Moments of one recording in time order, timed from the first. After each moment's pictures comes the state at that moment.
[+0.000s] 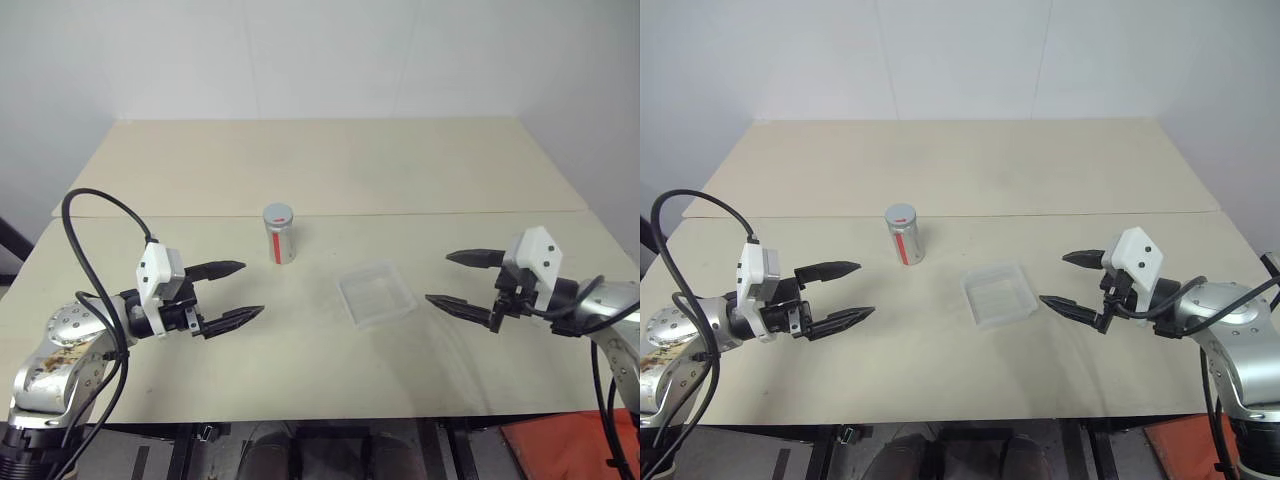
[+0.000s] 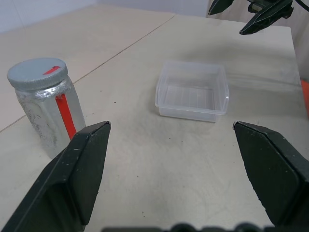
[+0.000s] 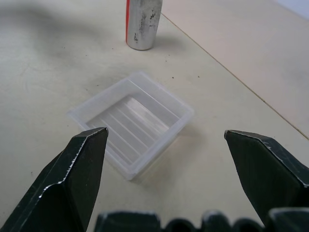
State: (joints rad) left arm -0.09 0.75 0.23 -0.33 -0.61 0.39 -1.07; right arm -0.15 -0.88 -0.22 -0.35 0.49 0.45 0.98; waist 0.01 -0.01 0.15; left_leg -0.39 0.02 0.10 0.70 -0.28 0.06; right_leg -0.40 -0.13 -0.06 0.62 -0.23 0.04
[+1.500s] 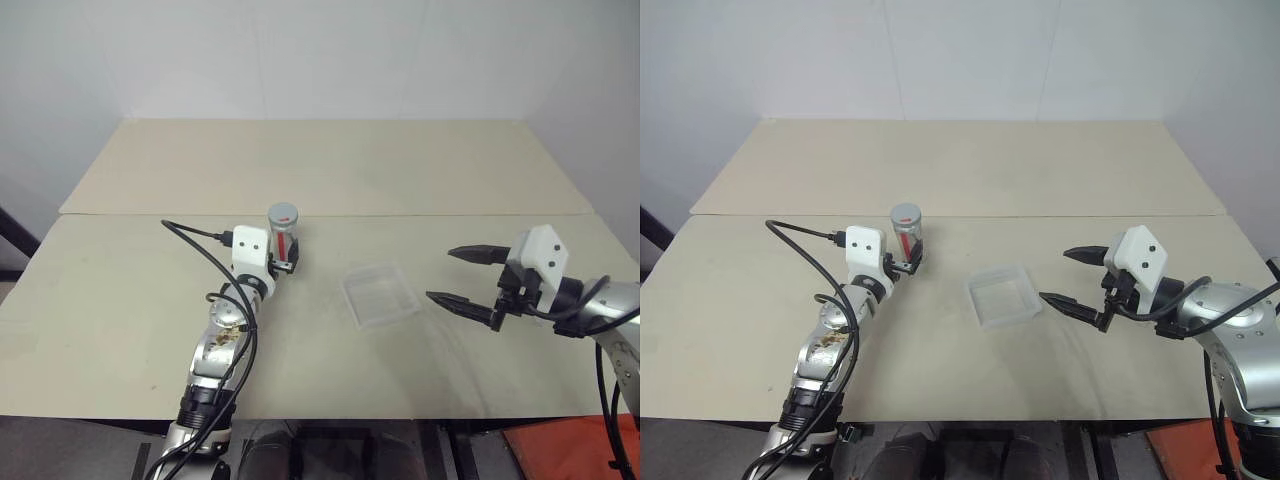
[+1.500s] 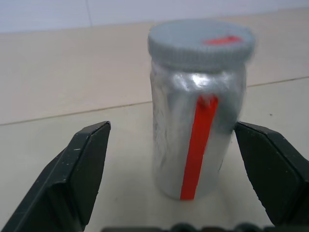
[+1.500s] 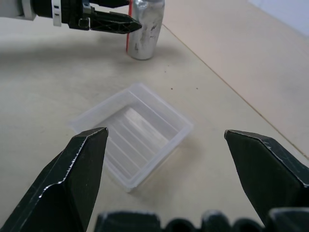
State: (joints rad) left arm -0.35 0.10 -0.03 -0.06 -0.06 0.34 -0.08; right arm -0.14 -0.88 -0.24 -0.39 0.49 0.44 0.96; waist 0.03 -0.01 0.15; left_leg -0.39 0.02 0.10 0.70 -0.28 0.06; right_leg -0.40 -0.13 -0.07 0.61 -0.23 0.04
